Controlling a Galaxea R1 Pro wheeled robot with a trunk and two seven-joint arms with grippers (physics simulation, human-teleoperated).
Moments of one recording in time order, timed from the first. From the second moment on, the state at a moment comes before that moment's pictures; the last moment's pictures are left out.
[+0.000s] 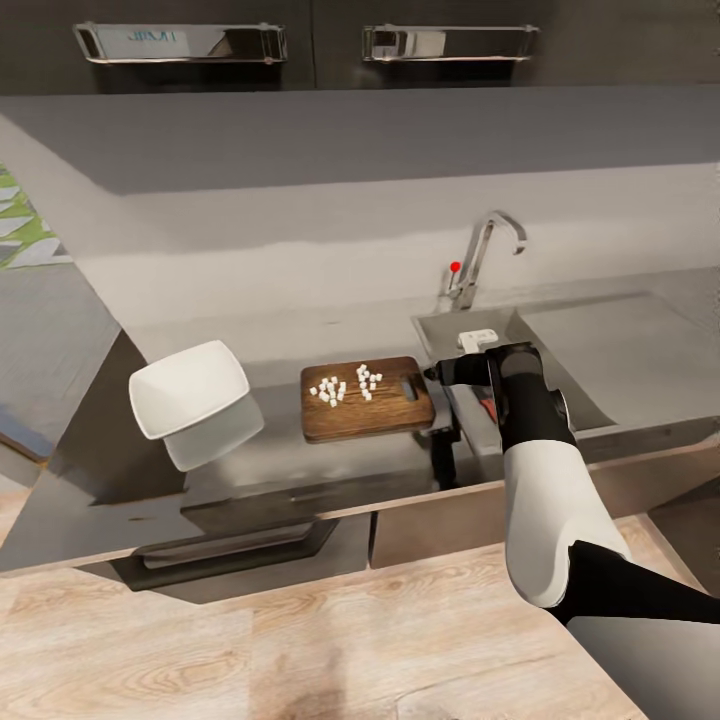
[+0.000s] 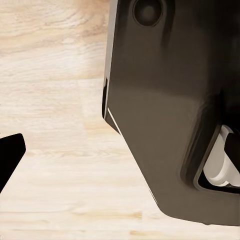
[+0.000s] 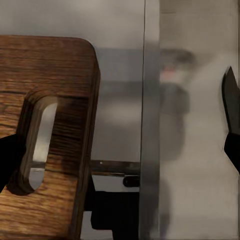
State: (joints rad) left arm -0.20 0.03 -0.36 0.07 0.49 -0.22 -0.05; right arm -1.17 0.17 -0.35 -0.93 0.73 0.77 0.58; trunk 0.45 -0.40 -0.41
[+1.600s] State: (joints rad) left arm -0.20 0.04 -0.36 0.07 0.49 -0.22 -0.05; right arm -1.17 0.17 -0.35 -0.92 0.72 0.76 0.58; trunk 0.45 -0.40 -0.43
